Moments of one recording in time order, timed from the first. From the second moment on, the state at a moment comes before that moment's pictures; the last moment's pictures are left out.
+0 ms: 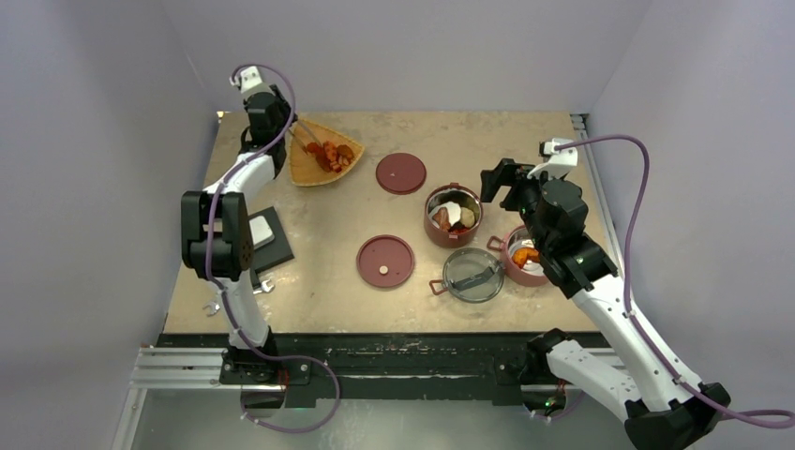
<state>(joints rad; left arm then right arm) -0.04 1.94 1.45 0.33 -0.27 -0.38 0.44 0.86 0.91 -0.18 0.33 0.32</state>
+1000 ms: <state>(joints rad) -0.04 2.04 1.52 0.33 -0.24 -0.36 0.44 0.86 0.91 -0.18 0.32 0.31</state>
